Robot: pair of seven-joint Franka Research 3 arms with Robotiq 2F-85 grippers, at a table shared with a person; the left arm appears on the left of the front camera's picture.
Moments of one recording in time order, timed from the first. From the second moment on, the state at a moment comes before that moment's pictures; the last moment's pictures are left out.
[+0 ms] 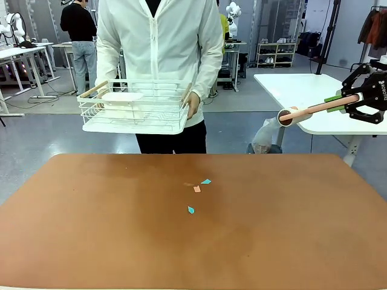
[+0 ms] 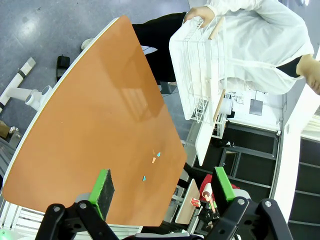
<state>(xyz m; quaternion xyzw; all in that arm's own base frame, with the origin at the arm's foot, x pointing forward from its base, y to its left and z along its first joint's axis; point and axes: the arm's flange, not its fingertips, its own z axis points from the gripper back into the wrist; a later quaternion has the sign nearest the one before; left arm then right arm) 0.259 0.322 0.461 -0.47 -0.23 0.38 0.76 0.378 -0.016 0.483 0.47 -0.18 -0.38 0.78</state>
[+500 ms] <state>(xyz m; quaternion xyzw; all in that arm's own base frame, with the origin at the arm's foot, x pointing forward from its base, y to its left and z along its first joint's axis) 0.259 0.322 0.461 -0.47 -0.23 0.38 0.76 0.367 0.013 0.575 0.38 -0.16 -0.13 0.90</state>
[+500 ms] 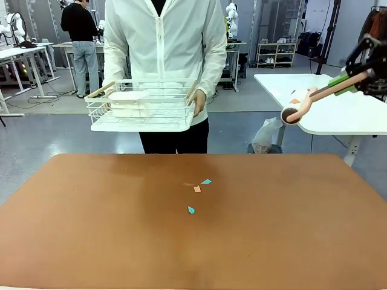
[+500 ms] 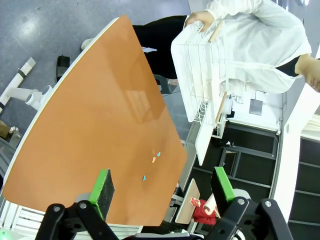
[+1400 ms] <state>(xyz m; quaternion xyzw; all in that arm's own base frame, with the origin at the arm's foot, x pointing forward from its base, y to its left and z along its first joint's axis) 0.259 0.322 0.461 -0.47 -0.23 0.38 0.76 0.439 0.057 0.405 0.38 -0.05 -0.02 0.92</state>
